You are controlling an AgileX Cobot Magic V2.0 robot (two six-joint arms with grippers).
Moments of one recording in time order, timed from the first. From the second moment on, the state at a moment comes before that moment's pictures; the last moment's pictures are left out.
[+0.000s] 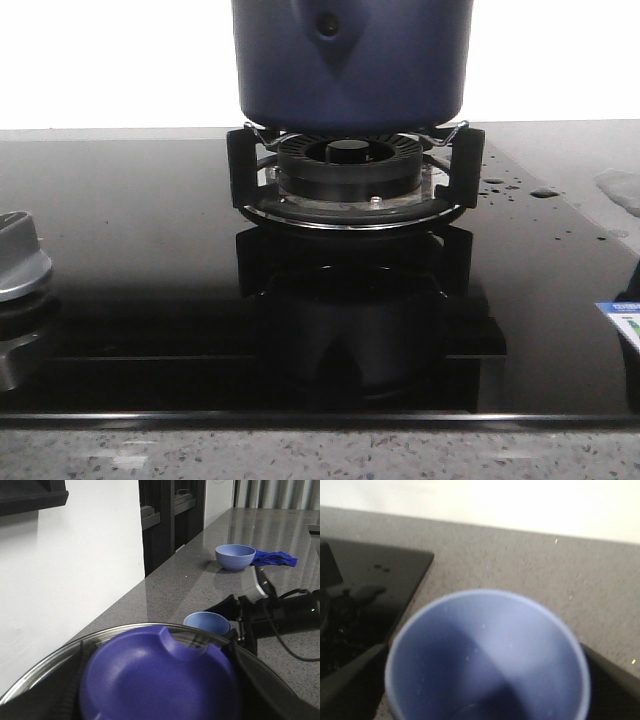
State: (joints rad) left arm -0.35 1.31 -1.19 -1.55 0.84 1.62; right arm -0.23 1.02 -0.47 -1.00 -0.34 0.82
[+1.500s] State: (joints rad) left arm -0.41 1.76 -1.40 -1.74 0.78 1.80; right arm -0.16 0.51 -0.47 -1.00 -0.28 0.85
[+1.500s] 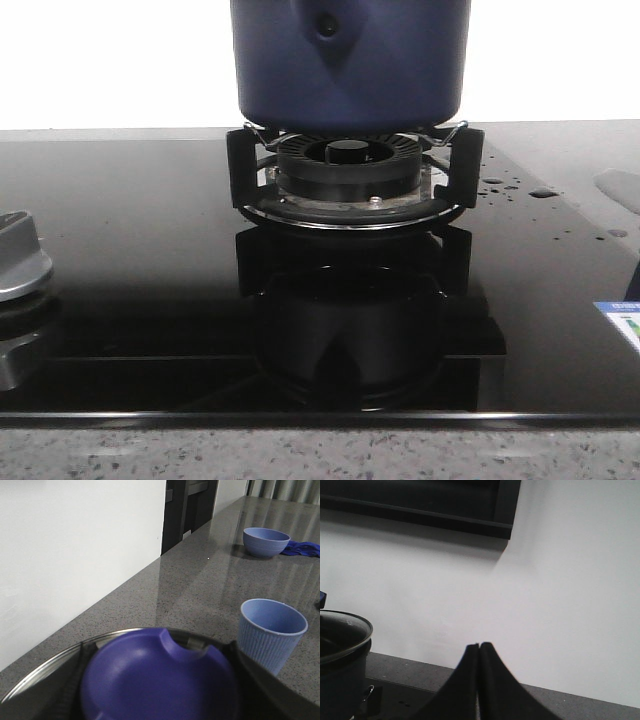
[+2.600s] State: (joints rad) left arm -0.29 0.73 -0.71 -1.46 0.42 1.48; right arm 0.13 0.40 -0.44 -1.05 -0.14 0.93
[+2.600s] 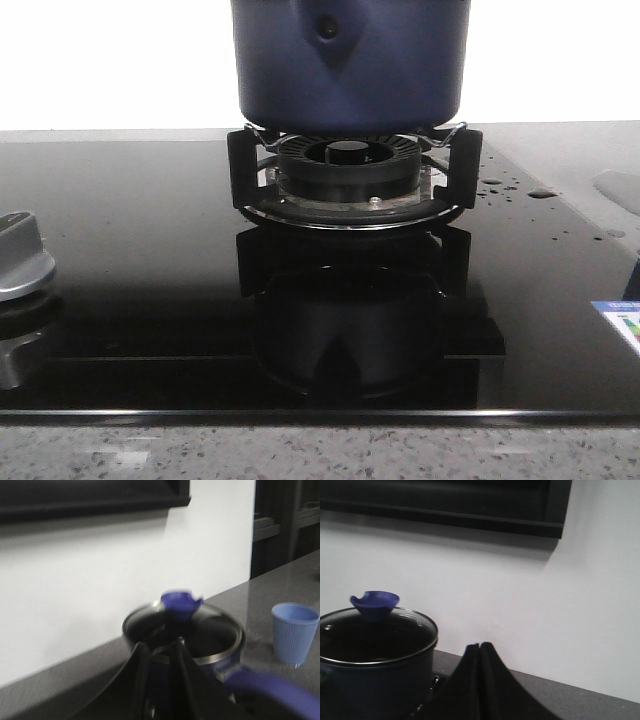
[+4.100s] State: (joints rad) left arm -0.24 0.42 -0.41 -1.15 0.28 1.31; right arm 0.21 0.32 -0.44 -1.06 -0.14 0.95
